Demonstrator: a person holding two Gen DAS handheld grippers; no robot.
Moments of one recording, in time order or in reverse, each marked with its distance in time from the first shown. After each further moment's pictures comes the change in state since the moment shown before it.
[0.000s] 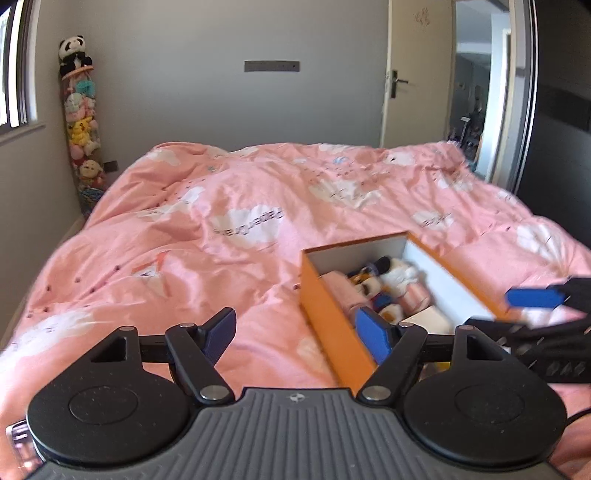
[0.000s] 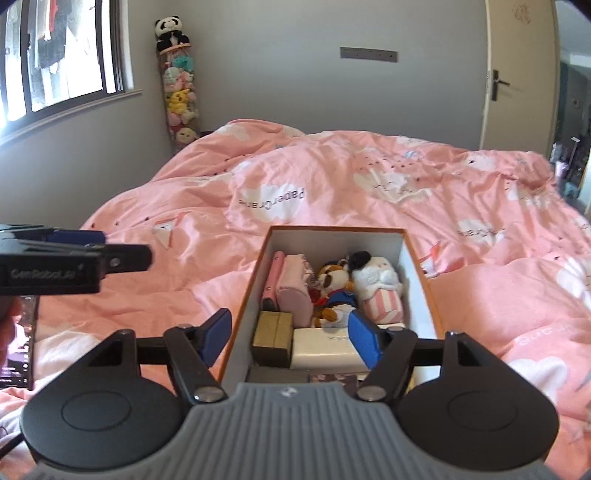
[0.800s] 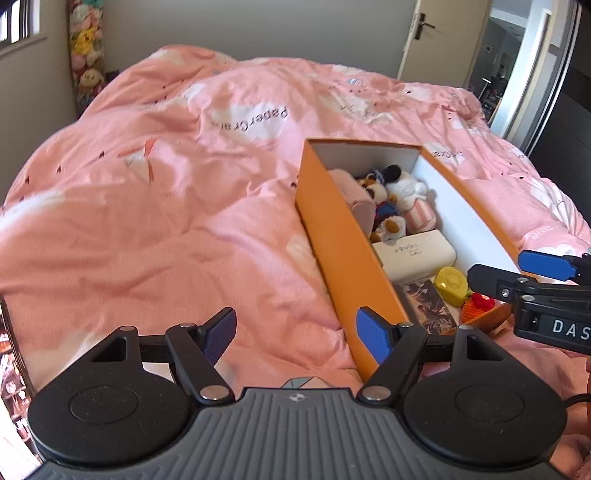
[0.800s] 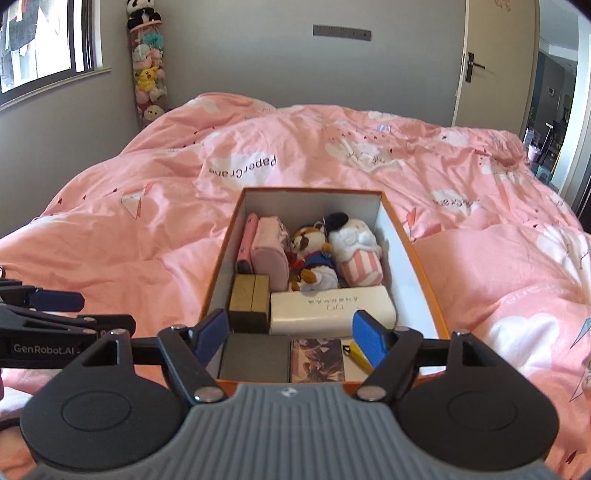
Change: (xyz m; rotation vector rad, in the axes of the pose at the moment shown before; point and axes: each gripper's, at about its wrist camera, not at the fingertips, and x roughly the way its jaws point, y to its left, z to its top) left arm 0.046 0.001 -0.056 -0.148 0.261 -0.058; right arm 0.028 0.003 -0.030 0.023 0.089 -0.084
